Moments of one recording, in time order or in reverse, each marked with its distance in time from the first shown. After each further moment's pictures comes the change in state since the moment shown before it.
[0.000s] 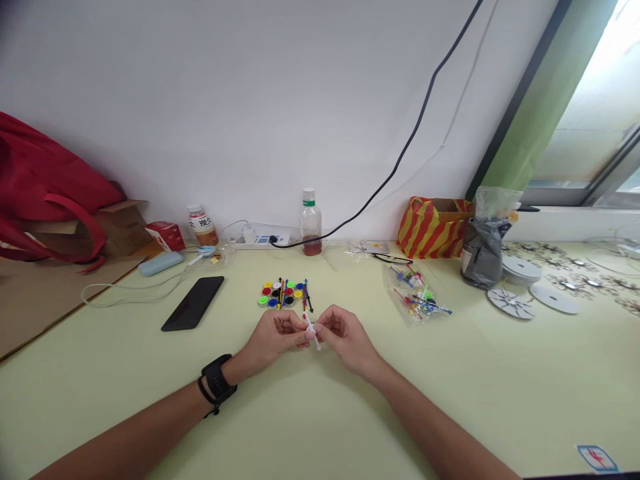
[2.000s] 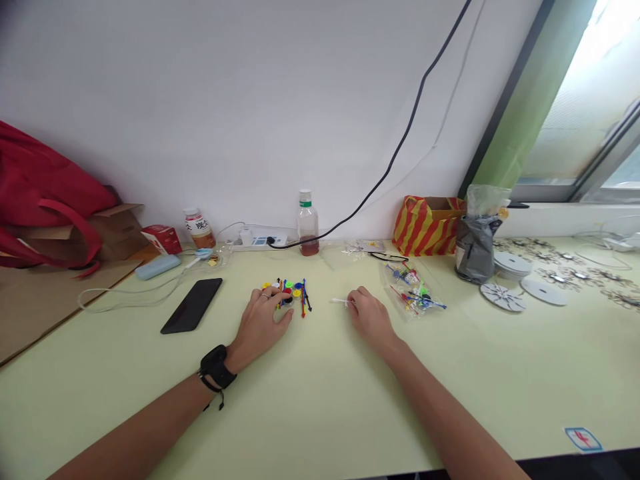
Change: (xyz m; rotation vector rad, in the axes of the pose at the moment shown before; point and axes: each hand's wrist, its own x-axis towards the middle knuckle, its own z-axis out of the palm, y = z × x) left_hand 0.011 0.007 -0.030 1.249 0.412 0.399; right_hand 0.014 0.020 -0.063 -1.171 0.272 0.017
